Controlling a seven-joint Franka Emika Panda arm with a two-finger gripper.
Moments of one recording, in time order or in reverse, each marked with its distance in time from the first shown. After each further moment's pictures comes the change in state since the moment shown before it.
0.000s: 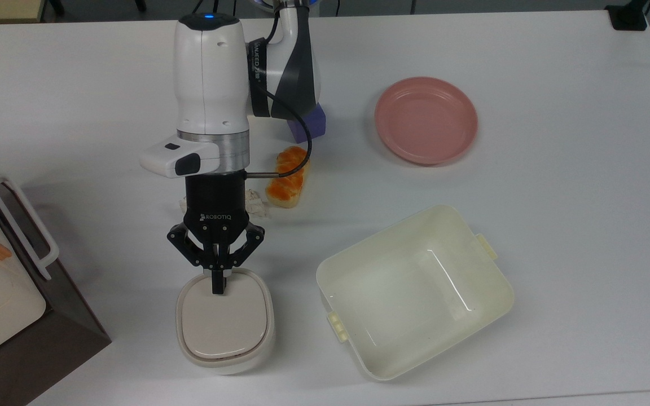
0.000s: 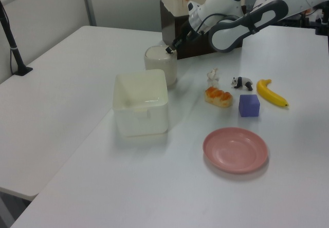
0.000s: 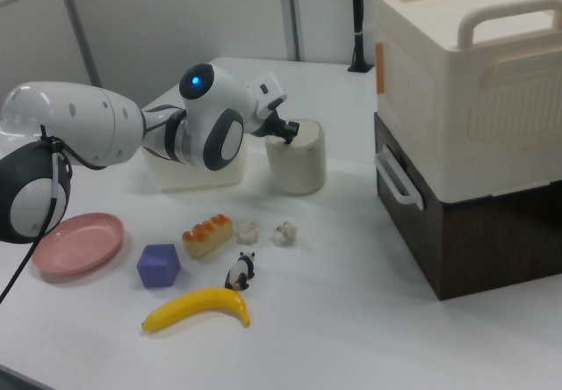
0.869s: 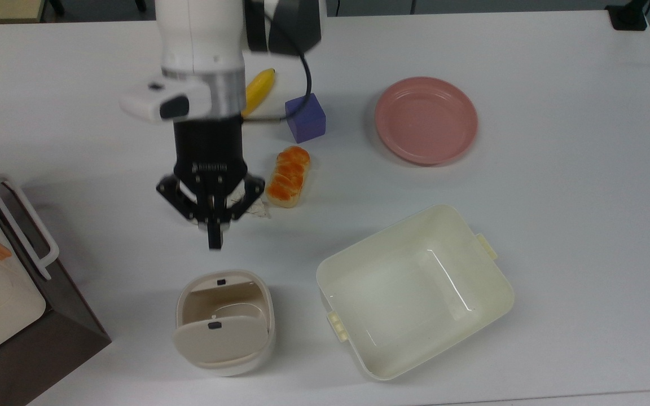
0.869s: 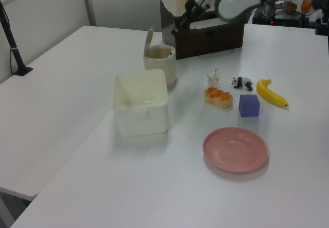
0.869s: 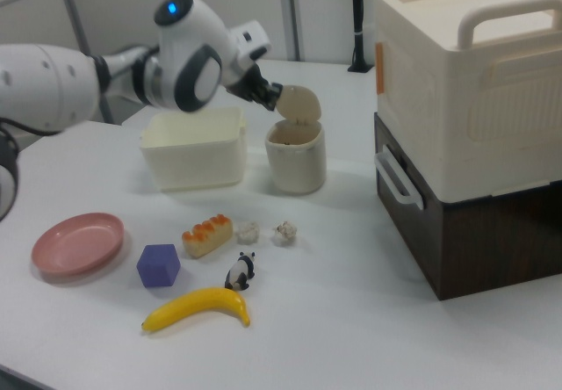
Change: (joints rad) arm 0.000 -0.194 0.009 0.023 0.014 -0.341 0.001
